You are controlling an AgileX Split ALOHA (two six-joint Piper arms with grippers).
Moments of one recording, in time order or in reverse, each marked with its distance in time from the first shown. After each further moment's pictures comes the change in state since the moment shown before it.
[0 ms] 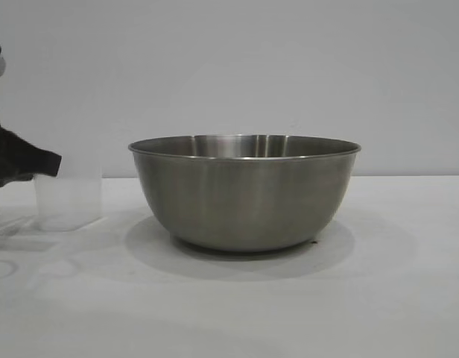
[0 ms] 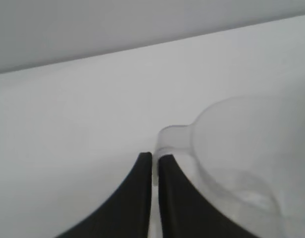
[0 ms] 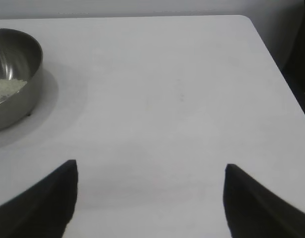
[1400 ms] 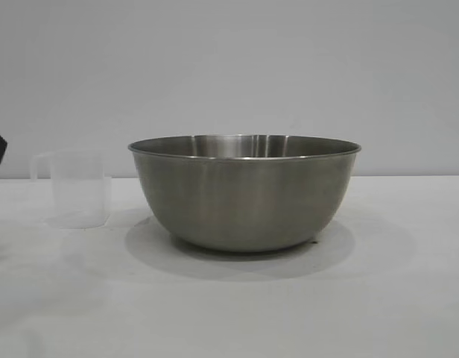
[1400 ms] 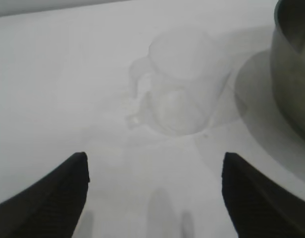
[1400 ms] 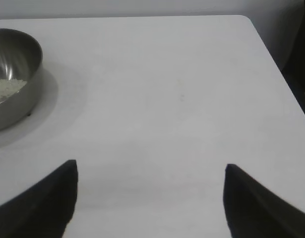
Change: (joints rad) left arm 0.000 -0.547 0.329 0.182 0.361 -0.150; right arm 0.000 0.000 0.000 0.000 0.000 0.000
